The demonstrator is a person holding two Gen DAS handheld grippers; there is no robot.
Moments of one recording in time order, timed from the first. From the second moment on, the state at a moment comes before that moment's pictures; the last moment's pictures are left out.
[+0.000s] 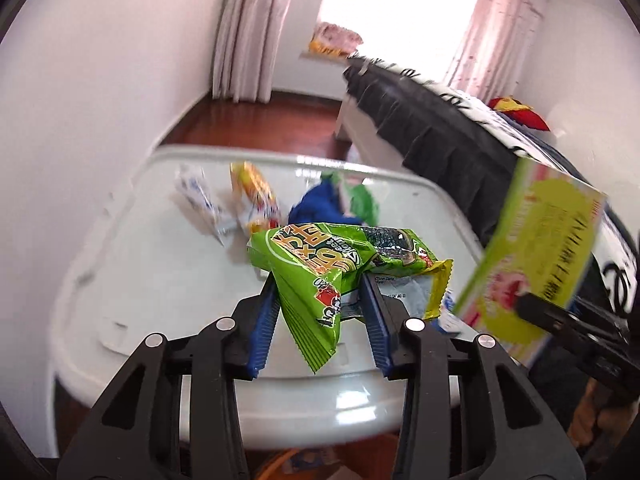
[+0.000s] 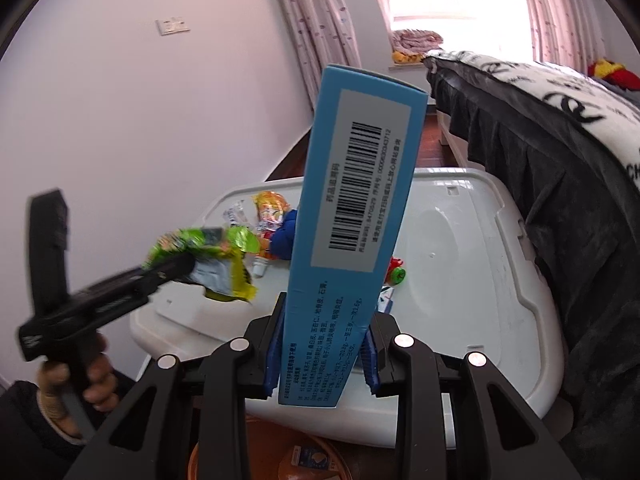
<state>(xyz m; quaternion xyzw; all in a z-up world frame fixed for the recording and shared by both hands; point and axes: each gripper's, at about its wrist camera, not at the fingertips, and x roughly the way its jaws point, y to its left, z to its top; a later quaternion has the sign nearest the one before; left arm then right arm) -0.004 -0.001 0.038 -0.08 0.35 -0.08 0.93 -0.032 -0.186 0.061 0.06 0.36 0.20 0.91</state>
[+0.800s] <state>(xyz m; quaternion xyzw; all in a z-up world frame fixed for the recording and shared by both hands) -0.135 -0.019 0.005 0.01 0.43 -0.09 0.90 -0.125 -0.164 0.043 -0.08 0.46 0.26 0.84</state>
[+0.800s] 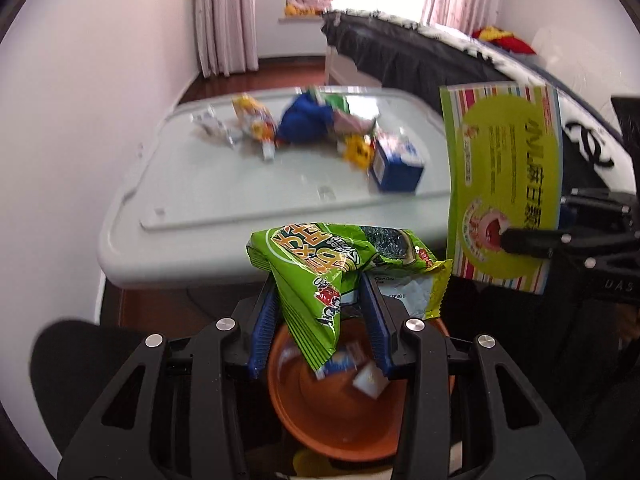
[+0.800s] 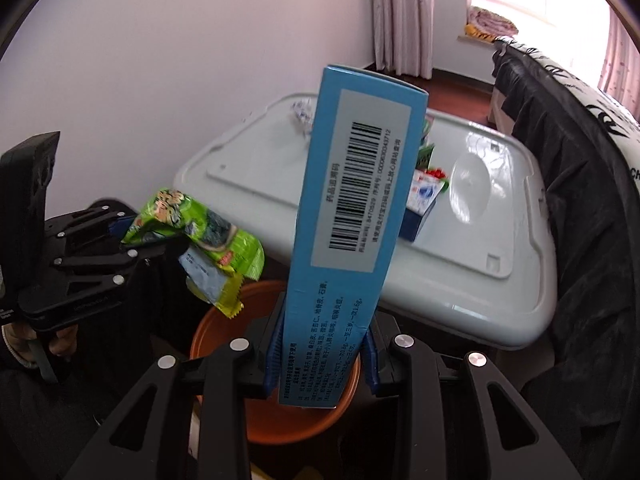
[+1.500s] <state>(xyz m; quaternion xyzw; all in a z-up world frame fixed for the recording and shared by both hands) -0.128 -0.032 -0.051 0.04 0.54 -0.06 0.84 -0.139 -0.145 -0.027 -0.14 0.57 0.30 0.75</state>
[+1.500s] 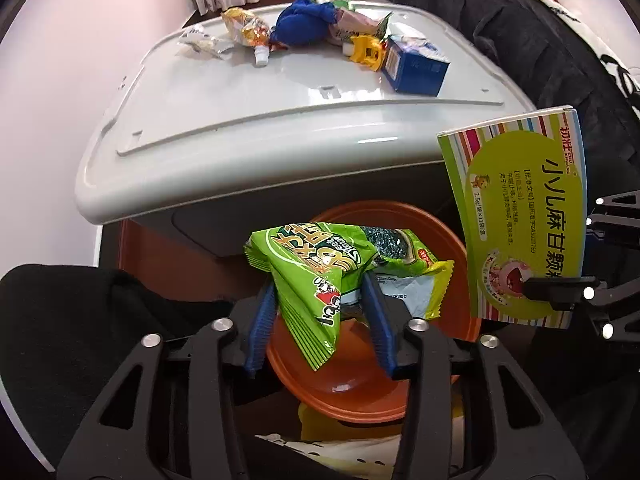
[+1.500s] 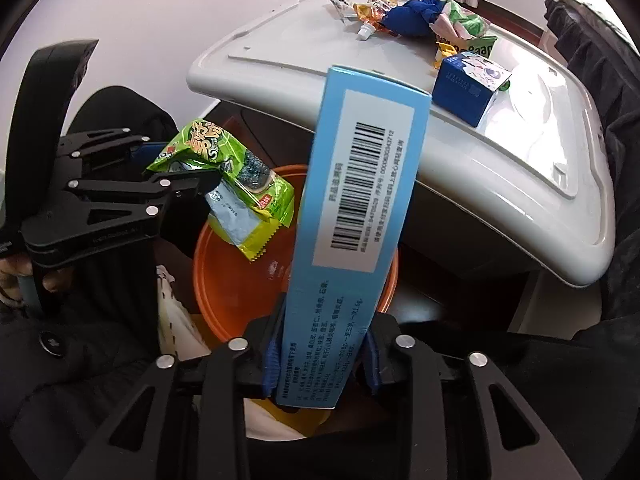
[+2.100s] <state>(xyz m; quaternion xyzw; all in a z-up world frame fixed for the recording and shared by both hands) -0.105 -0.015 -0.038 0.02 0.54 -0.02 0.84 -0.098 -0.185 0.009 -0.03 0.53 0.25 0.81</state>
